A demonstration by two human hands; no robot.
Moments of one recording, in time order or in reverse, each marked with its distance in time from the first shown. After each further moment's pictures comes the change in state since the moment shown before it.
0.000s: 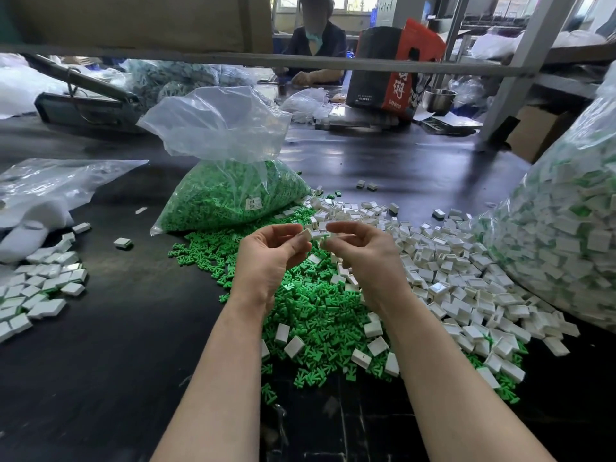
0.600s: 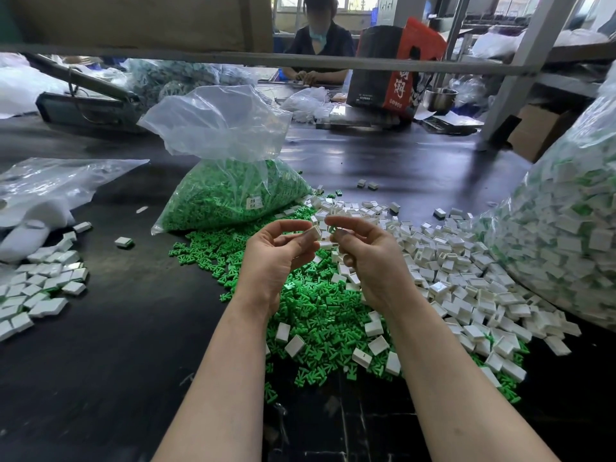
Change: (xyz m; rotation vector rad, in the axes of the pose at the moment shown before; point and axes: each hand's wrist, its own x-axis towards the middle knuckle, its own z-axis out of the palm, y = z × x) left_hand -0.007 0.002 0.005 -0.067 -0.099 -0.009; right_hand 0.000 -0.003 -0.002 0.256 -0.074 0.041
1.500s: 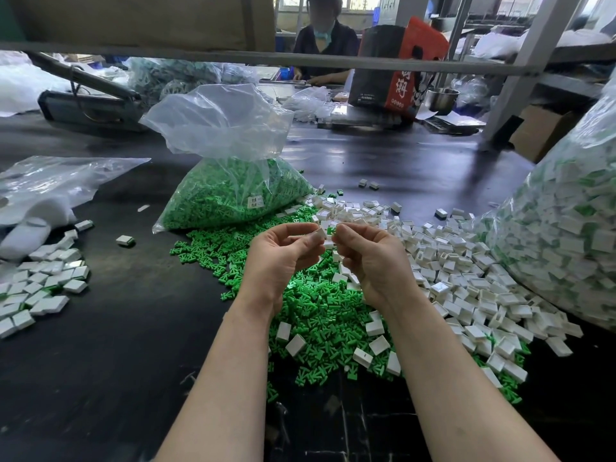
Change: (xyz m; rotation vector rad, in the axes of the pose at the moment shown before) left_hand -0.002 0.001 0.001 0.044 -0.020 -0.027; right_hand 0.001 -0.001 -0.001 0.145 0.102 0.143
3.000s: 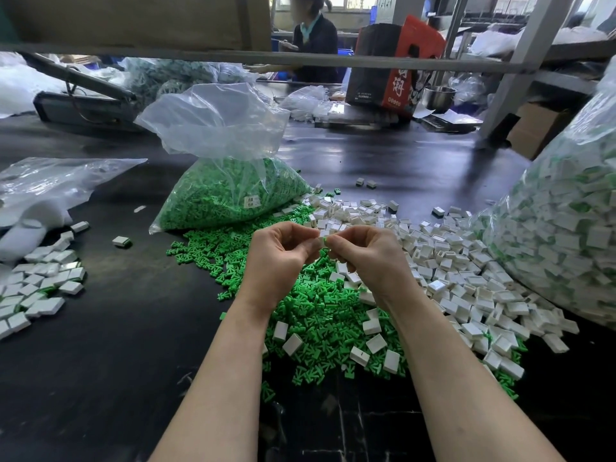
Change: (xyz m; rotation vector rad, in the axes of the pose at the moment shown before) left_hand -0.005 0.000 0.003 0.366 -0.005 0.249; right_hand 0.003 0.002 -0.010 -0.511 -0.102 -0.266
